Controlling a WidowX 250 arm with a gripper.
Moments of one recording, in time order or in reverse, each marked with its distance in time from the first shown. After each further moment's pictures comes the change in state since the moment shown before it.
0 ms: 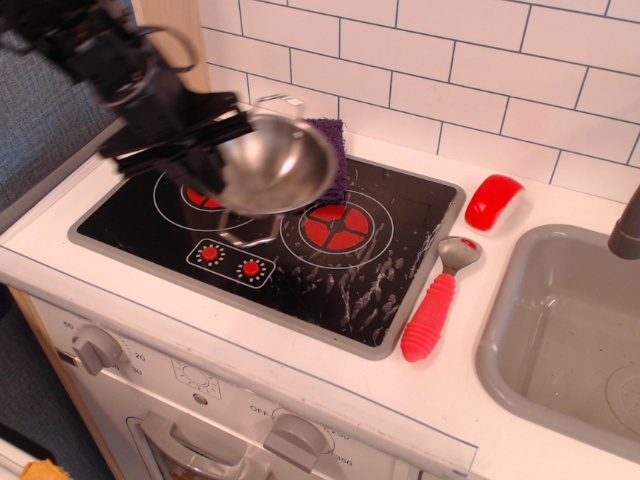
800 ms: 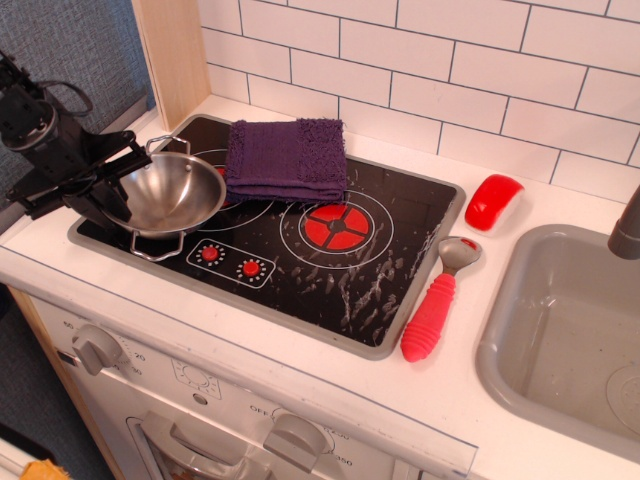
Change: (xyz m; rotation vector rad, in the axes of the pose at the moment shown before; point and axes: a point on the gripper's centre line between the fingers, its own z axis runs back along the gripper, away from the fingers) arm 0.018 0.095 -0.028 0.111 0.020 0.213
